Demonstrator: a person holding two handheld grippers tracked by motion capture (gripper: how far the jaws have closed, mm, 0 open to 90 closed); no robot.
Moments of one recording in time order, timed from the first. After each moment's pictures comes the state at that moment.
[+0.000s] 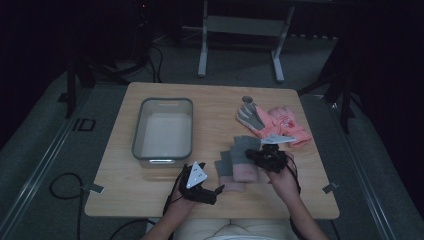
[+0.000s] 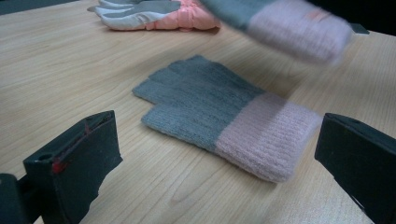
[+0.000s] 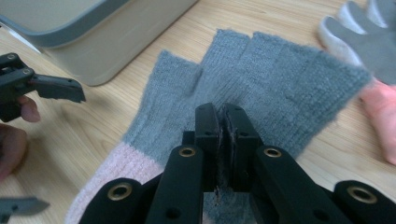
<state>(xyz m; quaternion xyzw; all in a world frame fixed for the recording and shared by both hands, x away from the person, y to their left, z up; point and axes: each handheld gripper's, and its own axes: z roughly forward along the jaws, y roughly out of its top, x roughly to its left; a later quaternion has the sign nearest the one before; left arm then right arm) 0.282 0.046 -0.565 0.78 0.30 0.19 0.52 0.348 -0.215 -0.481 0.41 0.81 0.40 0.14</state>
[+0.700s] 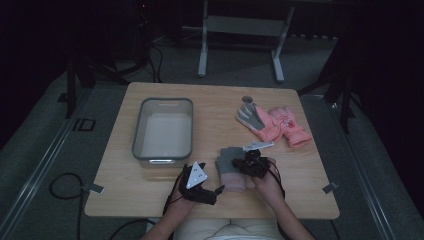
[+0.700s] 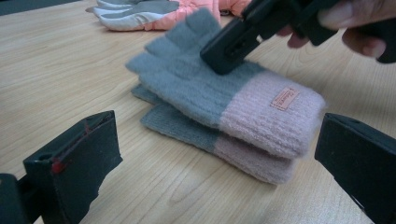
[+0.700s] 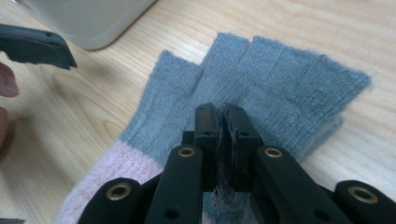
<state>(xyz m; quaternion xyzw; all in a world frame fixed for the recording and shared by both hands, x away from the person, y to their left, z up) 0.281 0.046 -0.565 0.78 0.30 0.19 0.52 0.354 -0.182 -0.524 0.41 0.83 0.36 0.09</state>
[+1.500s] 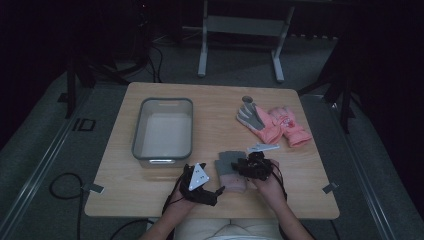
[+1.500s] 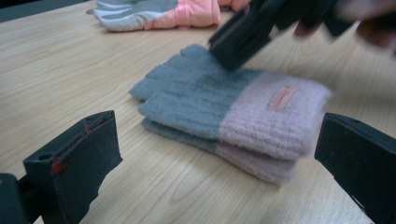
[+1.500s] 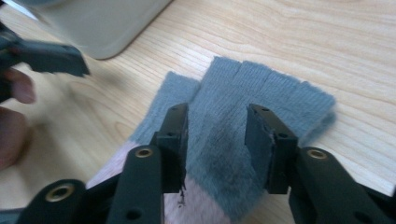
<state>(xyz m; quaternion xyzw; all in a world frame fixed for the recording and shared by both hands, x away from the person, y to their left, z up) 0.278 0.040 -0.565 0.80 0.28 0.20 0.49 0.346 -0.194 -0.519 0.42 0.82 0.39 0.08</state>
